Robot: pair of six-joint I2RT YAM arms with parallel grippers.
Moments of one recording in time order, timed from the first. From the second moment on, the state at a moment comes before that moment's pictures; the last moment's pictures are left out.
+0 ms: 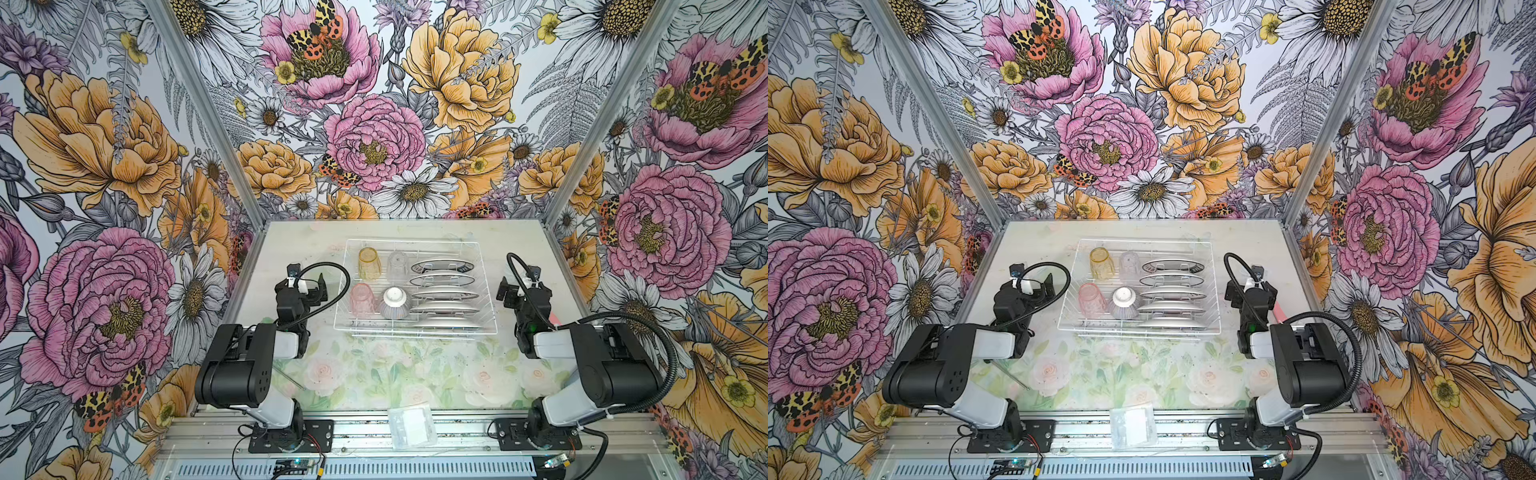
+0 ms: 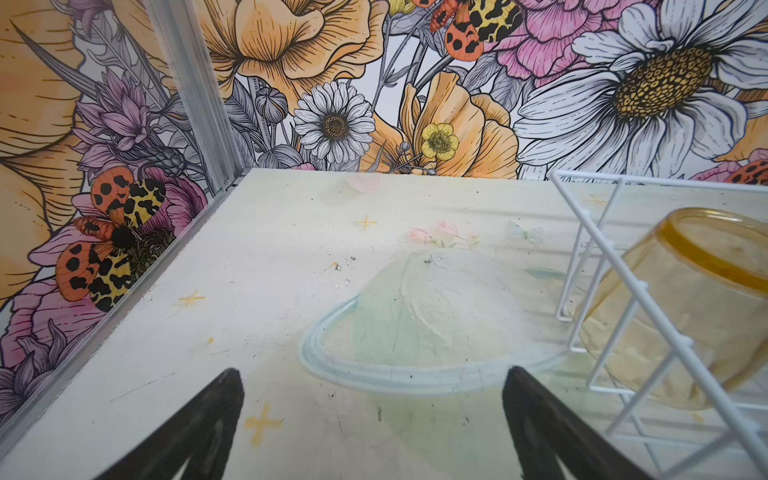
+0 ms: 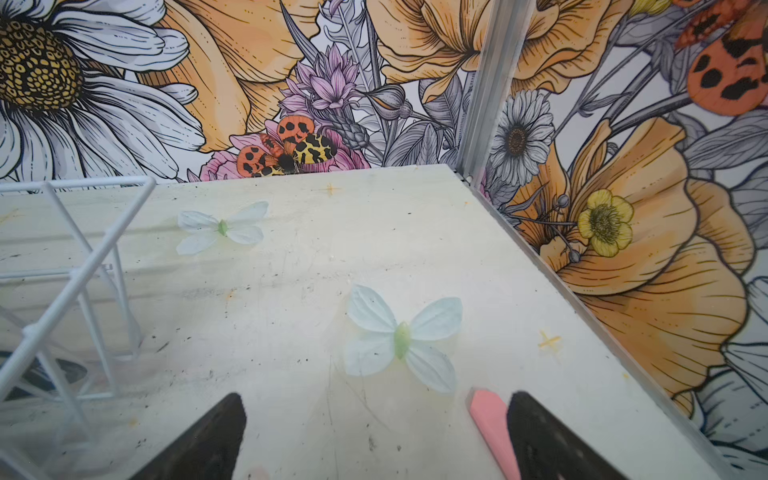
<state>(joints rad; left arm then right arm) -0.01 1.55 0.37 0.99 -0.08 -0.03 0.00 1.54 0.35 0.90 0.22 0.04</state>
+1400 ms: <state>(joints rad) -0.13 1.13 0.65 0.43 0.02 -0.07 -0.04 1.45 0.39 0.76 0.17 0.04</state>
